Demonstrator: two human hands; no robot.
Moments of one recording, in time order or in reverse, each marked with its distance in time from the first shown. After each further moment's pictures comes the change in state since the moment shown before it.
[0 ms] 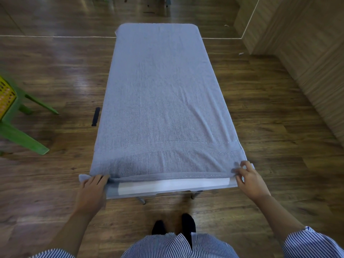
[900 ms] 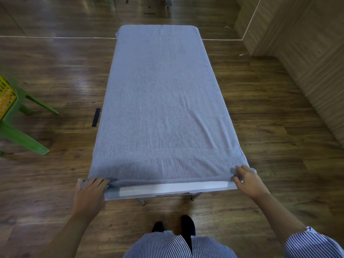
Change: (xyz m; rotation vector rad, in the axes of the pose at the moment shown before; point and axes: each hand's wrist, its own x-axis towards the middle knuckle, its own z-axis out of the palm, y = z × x) left_hand -0.004 0.006 -0.010 0.087 0.064 0.010; right_hand 0.010 -0.003 -0.008 0.078 -0.134 0.073
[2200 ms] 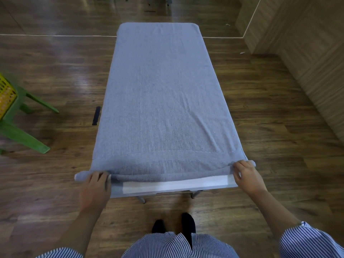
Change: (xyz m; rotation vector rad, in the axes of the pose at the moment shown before) left_hand 0.010 0.017 0.011 -0.159 0.130 -0.127; right_hand 0.008 0.000 0.012 -0.152 0.195 -0.140
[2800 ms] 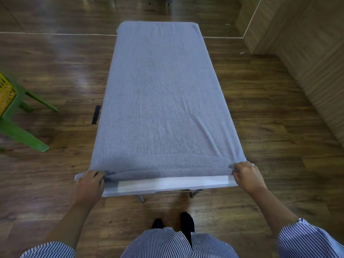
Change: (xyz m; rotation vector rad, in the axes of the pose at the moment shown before) left_hand 0.008 -0.030 0.004 0.047 -0.062 0.051; right_hand 0.001 0.002 -0.004 -0.143 -0.006 -0.020
